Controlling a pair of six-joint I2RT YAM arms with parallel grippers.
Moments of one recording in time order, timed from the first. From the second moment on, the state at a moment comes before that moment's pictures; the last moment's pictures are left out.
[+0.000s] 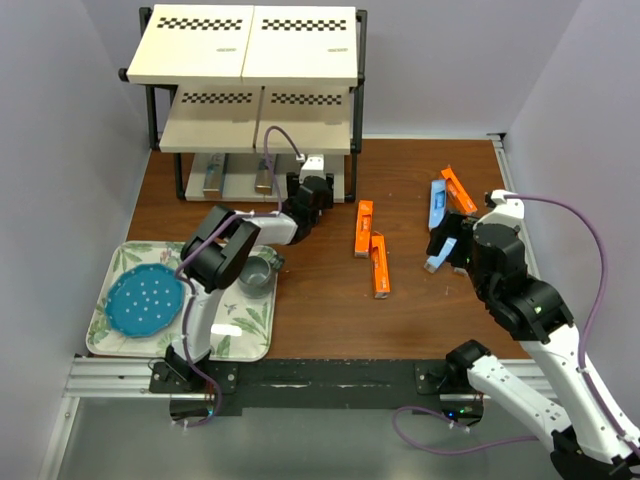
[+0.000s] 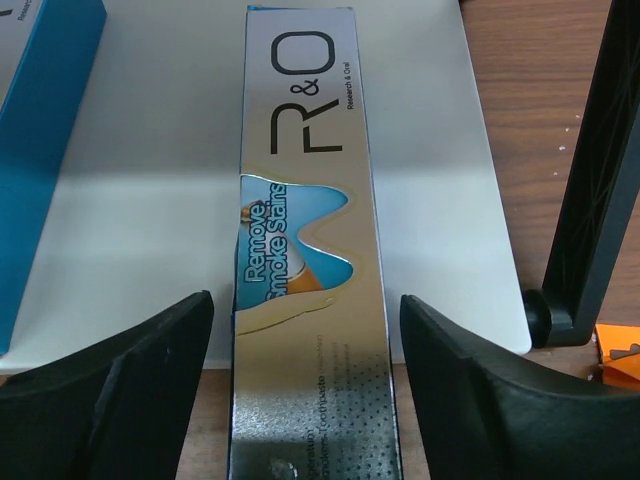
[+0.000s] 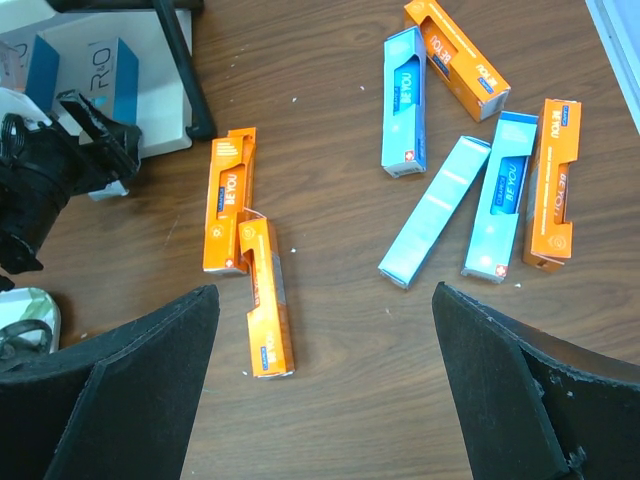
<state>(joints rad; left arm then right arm) -0.62 2.17 1.32 0.46 -0.54 -0.25 0.50 0.69 1.01 -0.79 0.52 0.47</state>
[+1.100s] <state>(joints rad) -0.62 1.78 1.07 0.11 -0.55 -0.72 0.50 0.61 0.99 -0.82 0.50 0.49</state>
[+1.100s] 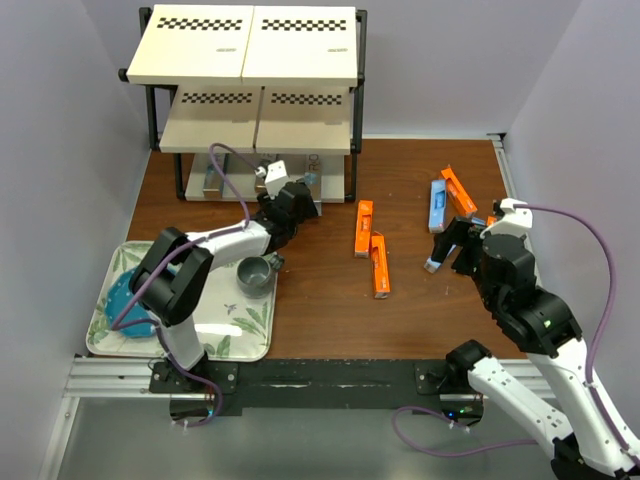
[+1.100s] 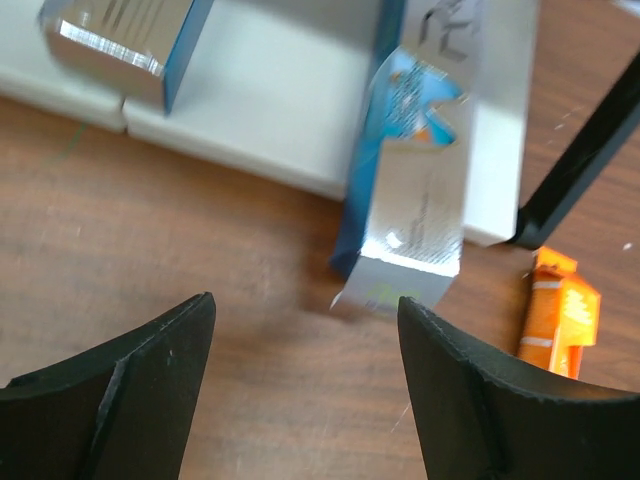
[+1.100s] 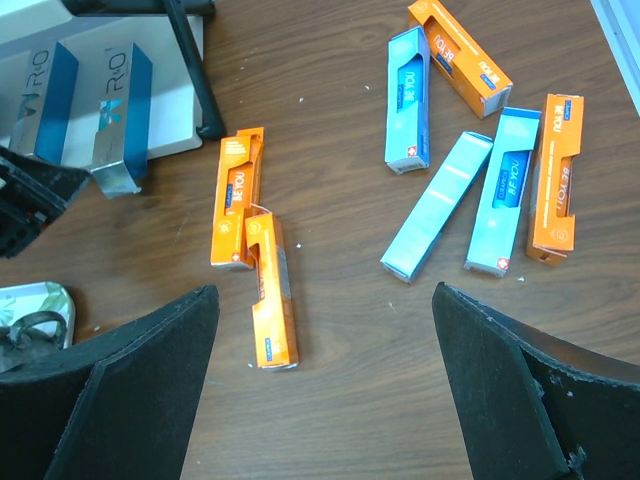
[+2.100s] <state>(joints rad) -0.59 2.00 1.31 -0.01 -0.55 -0.77 0.50 0.64 0.98 -0.81 0.49 0.48</state>
